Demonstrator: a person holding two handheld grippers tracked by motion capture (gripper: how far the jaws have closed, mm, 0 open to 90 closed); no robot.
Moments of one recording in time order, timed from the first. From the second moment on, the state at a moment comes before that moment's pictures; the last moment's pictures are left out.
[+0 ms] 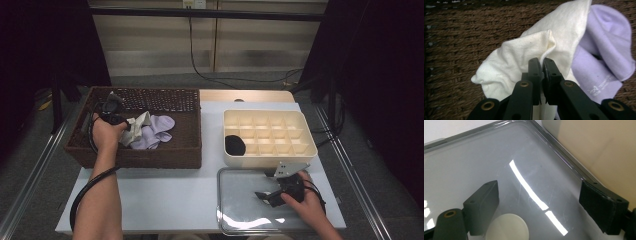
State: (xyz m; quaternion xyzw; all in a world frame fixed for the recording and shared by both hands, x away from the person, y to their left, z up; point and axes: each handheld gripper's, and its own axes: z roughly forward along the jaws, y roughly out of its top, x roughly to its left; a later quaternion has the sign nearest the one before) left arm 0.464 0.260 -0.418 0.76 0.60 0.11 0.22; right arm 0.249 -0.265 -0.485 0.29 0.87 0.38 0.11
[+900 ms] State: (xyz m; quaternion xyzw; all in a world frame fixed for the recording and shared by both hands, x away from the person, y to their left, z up) left arm 0.453 0.254 -0.357 0.77 0.57 0.10 0.26; right arm 0.249 -0.265 -0.485 0.29 0.87 0.38 0.11
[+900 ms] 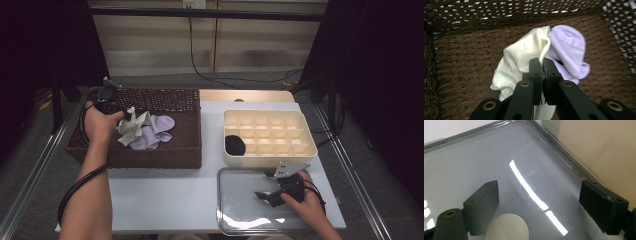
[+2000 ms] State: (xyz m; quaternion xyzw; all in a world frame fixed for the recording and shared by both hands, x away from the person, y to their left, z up) left arm 0.401 0.229 -0.309 0.81 0.49 0.06 0.31; right arm 0.249 -0.265 -0.485 0.29 0.87 0.38 0.11
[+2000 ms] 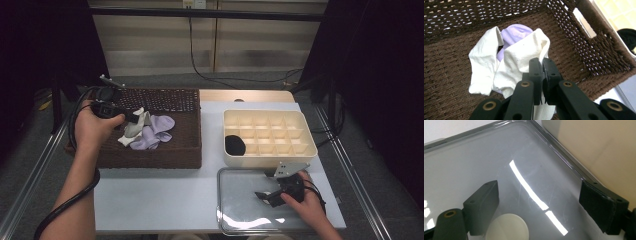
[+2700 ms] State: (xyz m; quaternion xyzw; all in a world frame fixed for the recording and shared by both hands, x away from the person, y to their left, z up) left arm 0.376 0.218 -0.305 0.83 0.45 0.04 0.32; right arm 0.249 -0.265 -0.485 0.29 0.87 0.38 0.11
